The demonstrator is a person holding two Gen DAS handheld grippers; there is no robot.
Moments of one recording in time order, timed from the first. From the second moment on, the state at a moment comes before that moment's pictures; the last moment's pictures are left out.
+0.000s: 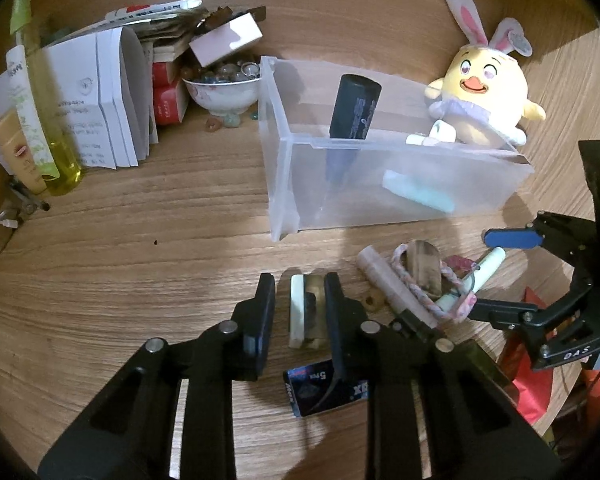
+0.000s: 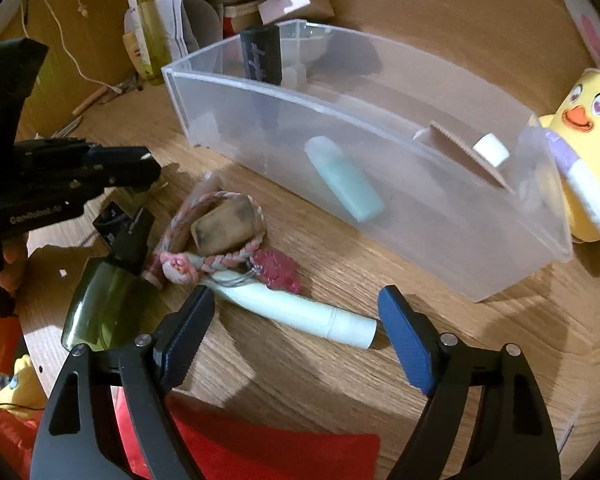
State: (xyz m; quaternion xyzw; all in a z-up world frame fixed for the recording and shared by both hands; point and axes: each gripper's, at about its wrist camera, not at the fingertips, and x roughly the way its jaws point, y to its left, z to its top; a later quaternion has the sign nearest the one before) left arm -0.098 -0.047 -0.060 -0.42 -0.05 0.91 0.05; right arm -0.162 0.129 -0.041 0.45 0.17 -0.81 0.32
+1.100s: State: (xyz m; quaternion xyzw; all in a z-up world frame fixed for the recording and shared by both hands) left arm -0.108 -0.043 -0.069 -0.44 -0.04 0.90 0.03; right arm -0.147 0.160 -0.036 0.43 0.20 -0.82 0.32
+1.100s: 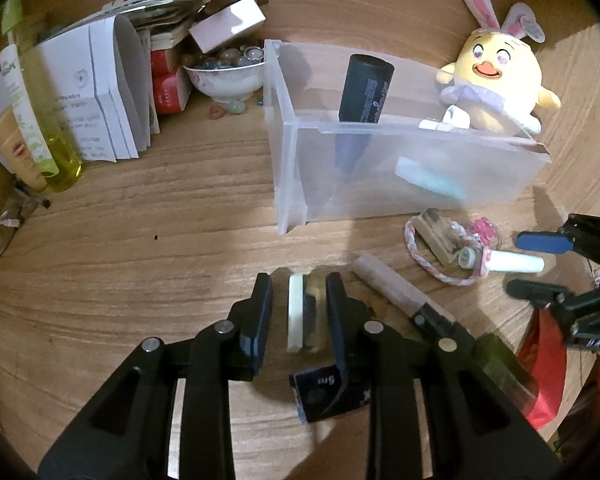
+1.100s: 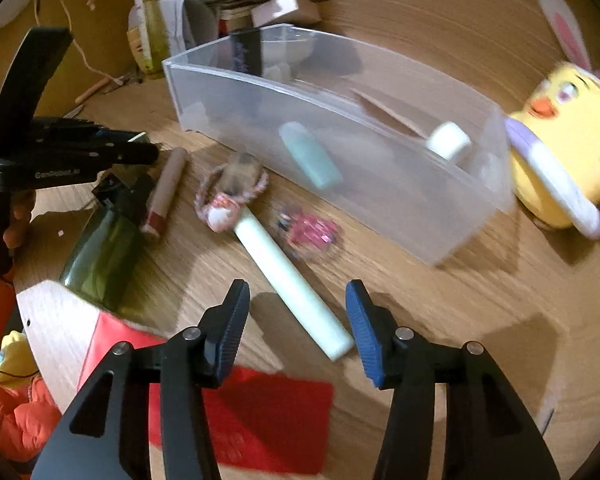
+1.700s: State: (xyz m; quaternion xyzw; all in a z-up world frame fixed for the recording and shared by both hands) left arm -0.099 -0.037 -0.059 -0.41 -0.03 0.91 0.02; right arm -0.133 0.174 -0.022 0.40 0.17 -0.85 0.30
